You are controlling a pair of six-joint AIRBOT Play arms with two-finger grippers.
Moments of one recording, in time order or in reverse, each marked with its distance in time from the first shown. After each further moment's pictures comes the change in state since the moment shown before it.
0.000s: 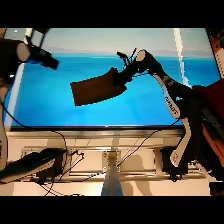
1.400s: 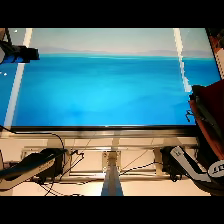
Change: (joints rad) left arm 0.084 0.093 0.000 0.054 -0.023 -0.338; right arm -1.205 0.984 0.057 -0.954 0.549 0.590
